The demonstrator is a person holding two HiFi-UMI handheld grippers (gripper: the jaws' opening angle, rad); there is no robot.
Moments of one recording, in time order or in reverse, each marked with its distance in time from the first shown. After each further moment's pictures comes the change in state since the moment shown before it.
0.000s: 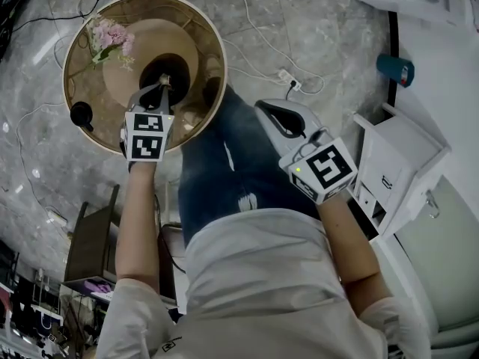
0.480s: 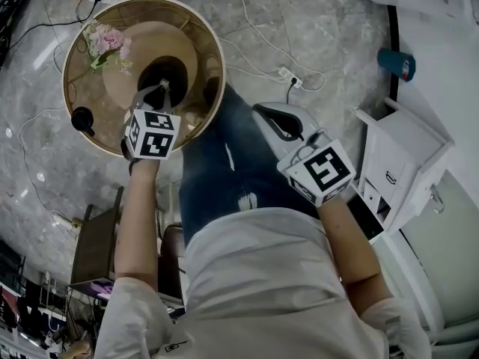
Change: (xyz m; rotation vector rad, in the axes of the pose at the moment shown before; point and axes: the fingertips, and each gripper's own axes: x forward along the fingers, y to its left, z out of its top) left arm 0.014 -0.009 -0.002 0.155 0.104 0.005; right arm -0.003 0.001 -0.002 0.012 0.006 0.000
